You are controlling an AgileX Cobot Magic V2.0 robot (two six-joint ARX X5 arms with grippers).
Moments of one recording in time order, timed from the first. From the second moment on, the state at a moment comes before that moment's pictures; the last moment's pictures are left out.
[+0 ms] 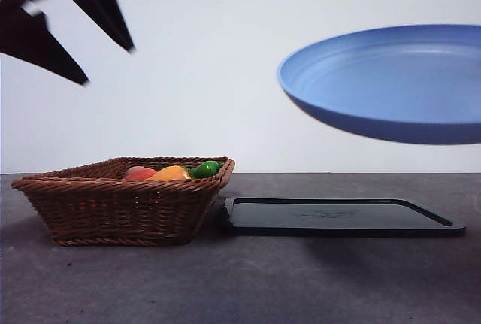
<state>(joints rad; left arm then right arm) -0.38 1.24 1.05 -0.66 0.33 -0.13 0.11 0.85 0.89 -0.97 -0.36 0.01</state>
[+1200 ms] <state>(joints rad) -0.49 1.82 1.27 -0.58 0.12 -0.13 0.11 0.81 0.89 -0.99 -0.36 0.02</state>
